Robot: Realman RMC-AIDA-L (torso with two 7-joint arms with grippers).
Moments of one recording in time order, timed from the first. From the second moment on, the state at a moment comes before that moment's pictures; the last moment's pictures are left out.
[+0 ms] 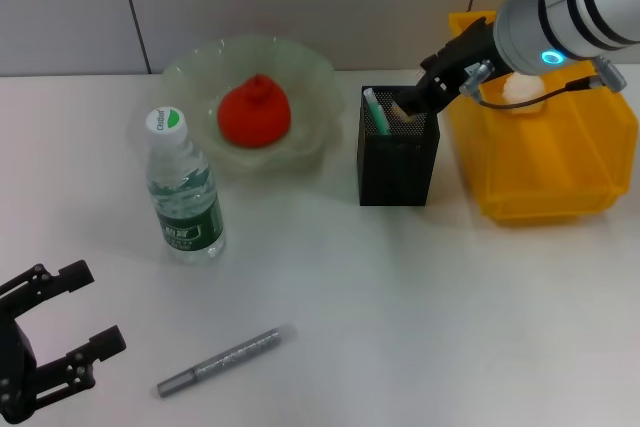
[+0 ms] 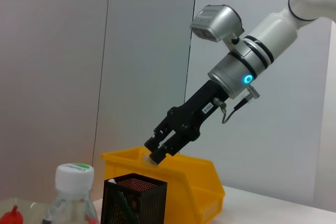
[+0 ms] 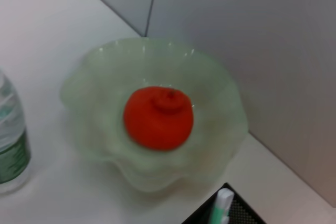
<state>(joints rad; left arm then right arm) -0.14 -2.00 0.66 0.58 1.69 1.88 -0.98 0.78 2.08 -1.44 -1.37 -2.69 -1.24 2.63</state>
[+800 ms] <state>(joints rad) -0.18 -2.04 0.67 1.16 1.99 1.90 -1.50 0.63 2.08 -1.33 -1.55 -2.50 -1.40 2.49</state>
